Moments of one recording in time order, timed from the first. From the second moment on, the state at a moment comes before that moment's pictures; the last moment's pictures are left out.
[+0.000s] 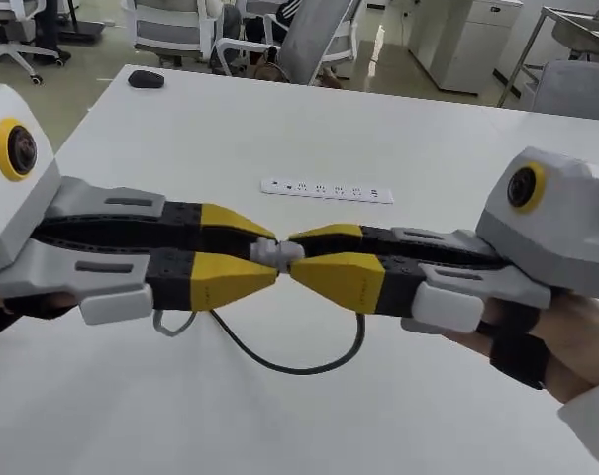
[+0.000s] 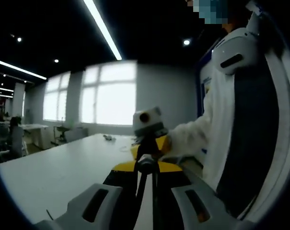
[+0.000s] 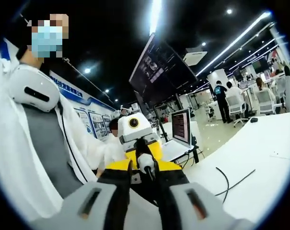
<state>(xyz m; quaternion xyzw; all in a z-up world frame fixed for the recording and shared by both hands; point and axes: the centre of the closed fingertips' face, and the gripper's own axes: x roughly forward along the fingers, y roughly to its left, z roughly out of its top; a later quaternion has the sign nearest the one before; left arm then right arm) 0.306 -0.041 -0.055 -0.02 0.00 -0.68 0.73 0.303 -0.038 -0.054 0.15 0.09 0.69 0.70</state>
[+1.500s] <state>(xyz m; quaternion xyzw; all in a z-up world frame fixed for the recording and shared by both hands) 0.301 -0.046 -0.045 -0.13 0.05 -0.67 0.73 0.289 -0.038 -0.046 0.02 0.05 0.72 0.69</state>
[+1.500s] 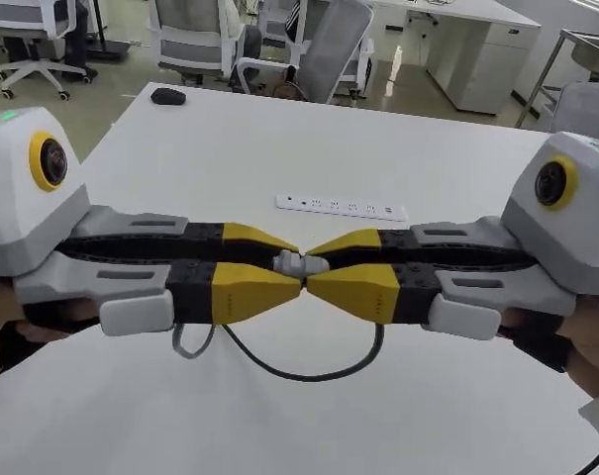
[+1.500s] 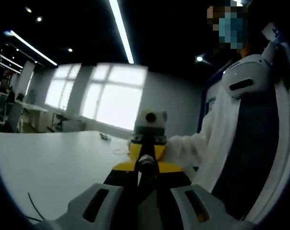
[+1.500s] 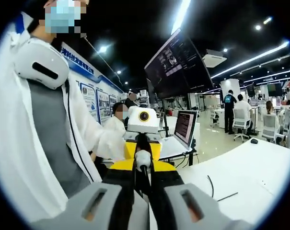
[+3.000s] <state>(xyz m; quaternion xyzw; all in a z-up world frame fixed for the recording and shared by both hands) 0.289 -0.050 -0.040 0.01 -0.04 -0.67 0.74 0.286 -0.046 -0.046 0.11 0.09 0.73 0.67</state>
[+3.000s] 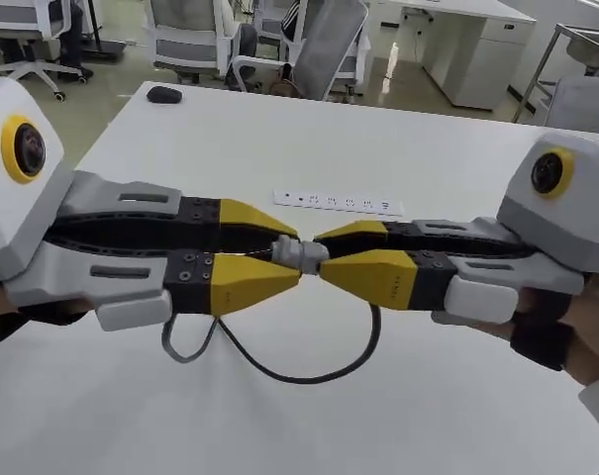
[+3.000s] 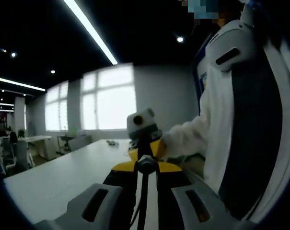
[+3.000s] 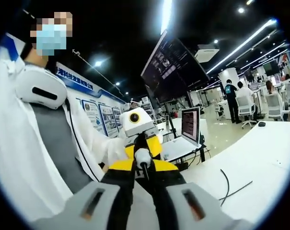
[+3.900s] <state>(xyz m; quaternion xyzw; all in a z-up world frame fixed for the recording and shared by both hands) 0.305 -0.046 -0.058 -0.17 0.10 -0.66 0.73 0.284 -0.043 -0.058 -0.11 -0.07 0.72 0.69</state>
